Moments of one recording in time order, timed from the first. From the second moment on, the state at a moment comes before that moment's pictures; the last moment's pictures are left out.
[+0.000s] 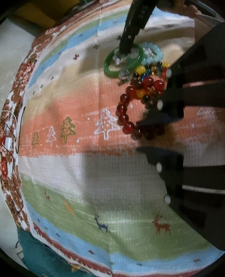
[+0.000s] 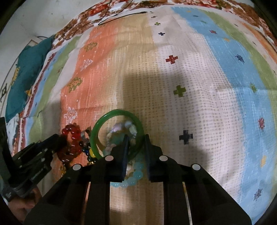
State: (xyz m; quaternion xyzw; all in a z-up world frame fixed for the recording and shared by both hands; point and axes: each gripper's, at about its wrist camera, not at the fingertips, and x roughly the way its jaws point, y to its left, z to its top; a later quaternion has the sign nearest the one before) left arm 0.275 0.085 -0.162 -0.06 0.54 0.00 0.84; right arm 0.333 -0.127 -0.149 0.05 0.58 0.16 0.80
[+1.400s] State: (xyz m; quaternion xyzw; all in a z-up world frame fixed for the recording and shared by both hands) left arm 0.265 0.098 -0.143 -0.10 0.53 0.00 0.84; right arm 0.315 -0.140 -0.131 0.01 0.58 0.15 0.80
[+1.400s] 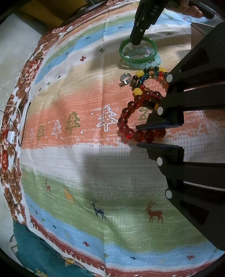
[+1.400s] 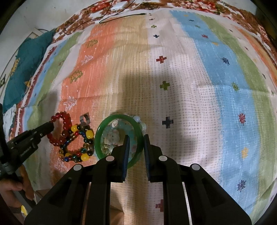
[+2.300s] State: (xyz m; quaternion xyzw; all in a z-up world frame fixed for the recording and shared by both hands) left arm 0.239 0.093 -0.096 -0.11 0.50 0.00 0.86; right arm 0.281 -0.150 -0.090 0.00 0.54 0.15 0.82
